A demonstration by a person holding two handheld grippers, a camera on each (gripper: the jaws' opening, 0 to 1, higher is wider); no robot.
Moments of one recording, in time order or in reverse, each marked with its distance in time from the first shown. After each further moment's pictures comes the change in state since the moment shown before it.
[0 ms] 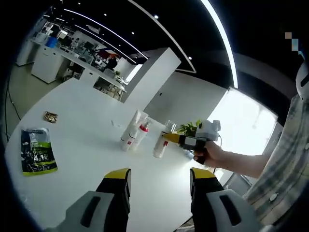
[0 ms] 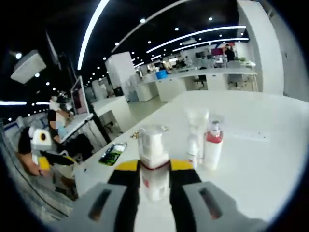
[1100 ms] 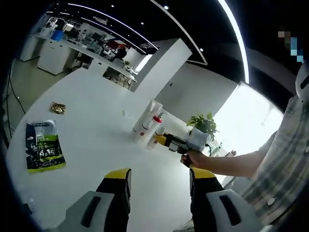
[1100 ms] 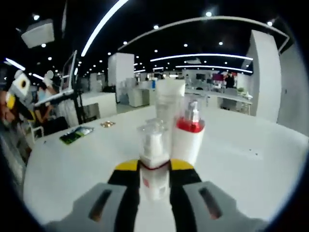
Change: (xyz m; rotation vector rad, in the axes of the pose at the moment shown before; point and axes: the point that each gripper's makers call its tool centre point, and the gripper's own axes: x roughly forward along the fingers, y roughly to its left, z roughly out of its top) left arm 0.007 0.030 -0.010 -0.039 0.092 0.098; right arm 0.060 -0.091 -0.051 -0.236 -0.112 -0.098
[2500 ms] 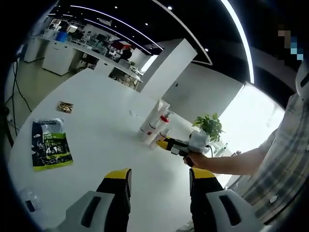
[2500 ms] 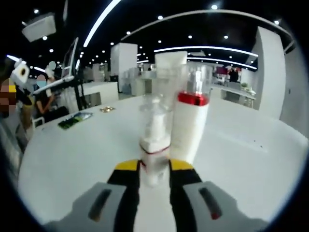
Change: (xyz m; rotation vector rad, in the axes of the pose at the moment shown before) left arm -0.005 0.010 -0.002 -0.002 -0.011 0.042; right arm 0.009 -0.004 -0.027 -0.014 0.090 0.020
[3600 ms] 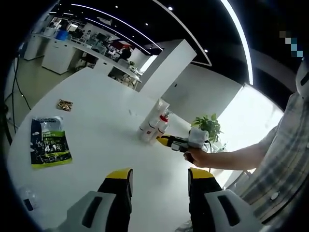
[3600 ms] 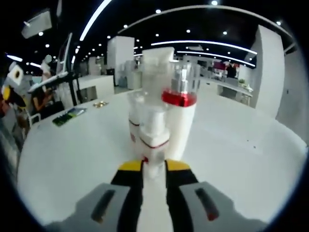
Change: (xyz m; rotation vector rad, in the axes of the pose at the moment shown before) left arm 0.000 0.002 -0.002 -0.011 -0.001 -0.018; right arm -0.003 -0.015 0.000 -0.020 0.063 -0.033
